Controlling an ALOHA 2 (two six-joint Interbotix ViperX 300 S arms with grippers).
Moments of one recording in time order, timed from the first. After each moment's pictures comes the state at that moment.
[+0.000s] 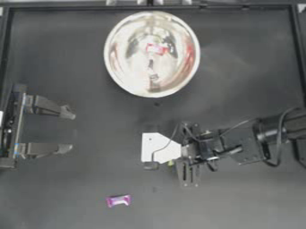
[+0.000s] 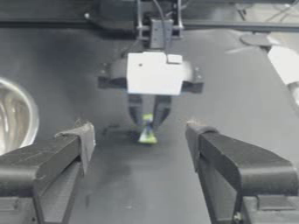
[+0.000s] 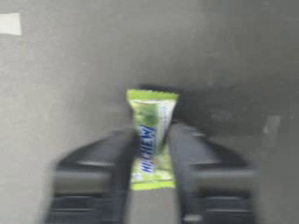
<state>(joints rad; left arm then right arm) -0.01 -0.86 1.14 -0.26 -0.13 0.22 0.07 0.24 0.43 -0.08 0.66 0.23</state>
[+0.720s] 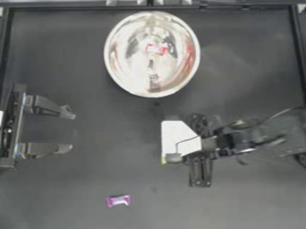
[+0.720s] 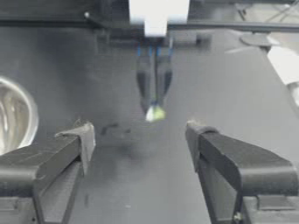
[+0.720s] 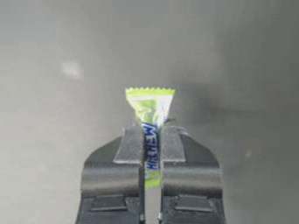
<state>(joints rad) -0.01 -0.86 1.14 -0.27 -0.12 0.22 0.05 -0.03 0.57 -0.10 0.41 0.23</state>
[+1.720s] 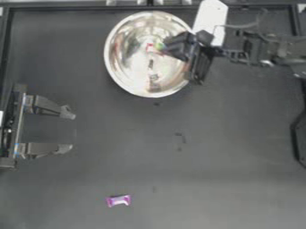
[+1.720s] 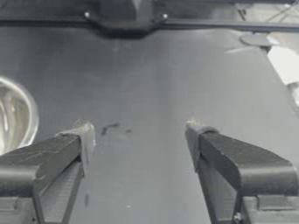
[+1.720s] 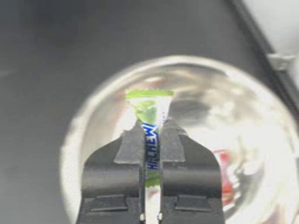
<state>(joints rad) -0.01 -0.86 1.14 -0.27 -0.12 0.22 -0.47 -0.10 0.57 -0.31 0.02 0.21</state>
